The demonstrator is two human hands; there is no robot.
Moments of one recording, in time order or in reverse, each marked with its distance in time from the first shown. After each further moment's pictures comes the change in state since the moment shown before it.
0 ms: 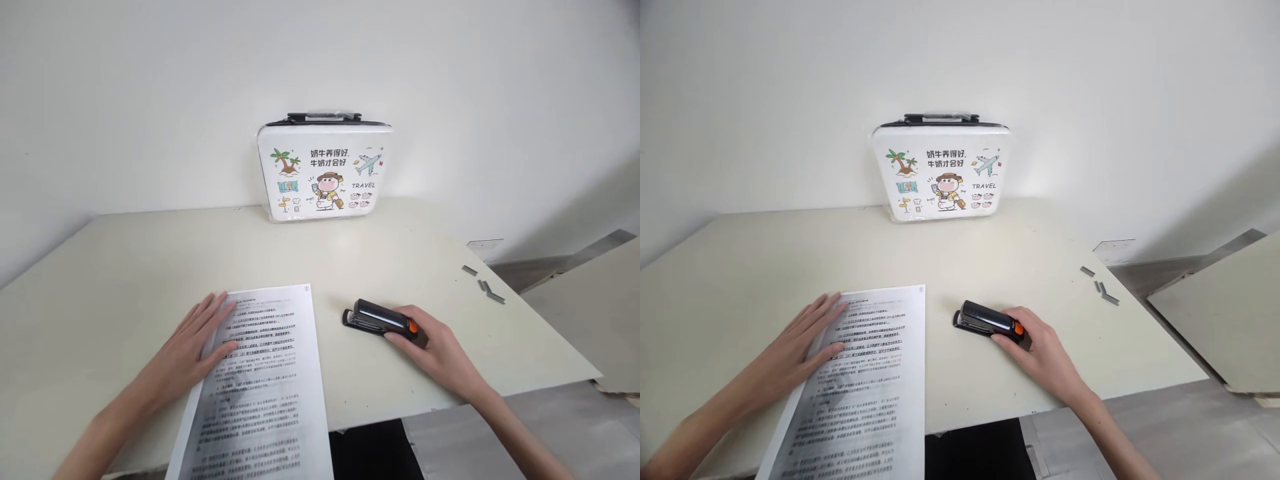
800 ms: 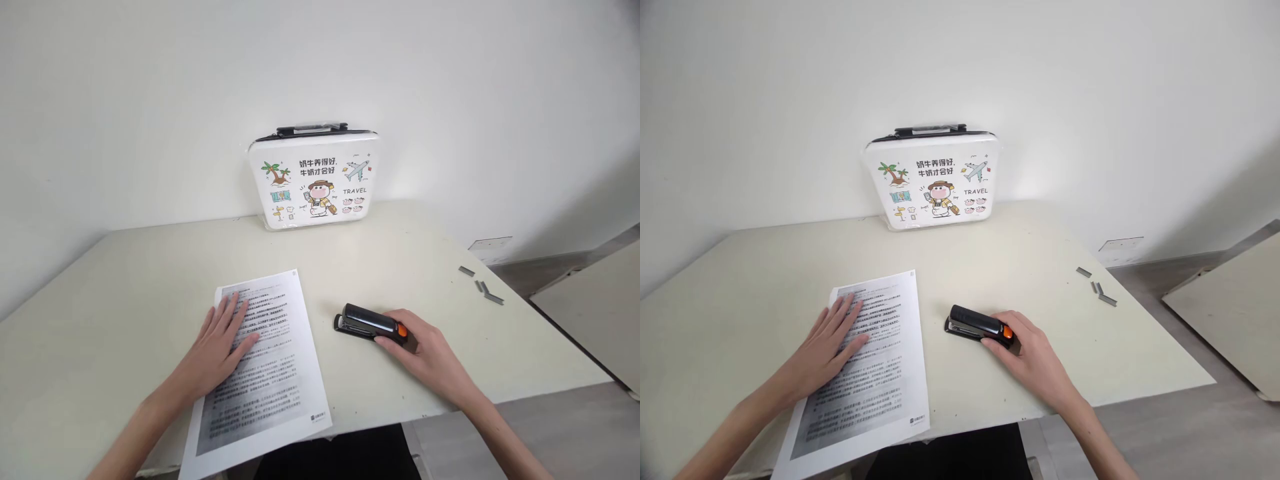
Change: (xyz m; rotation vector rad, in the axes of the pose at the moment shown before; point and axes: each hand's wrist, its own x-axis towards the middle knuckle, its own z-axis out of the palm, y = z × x) left_hand 0.029 0.036 0.020 0.059 -0.049 -0.082; right_hand 0.001 0.001 -0.002 0.069 -0.020 0.016
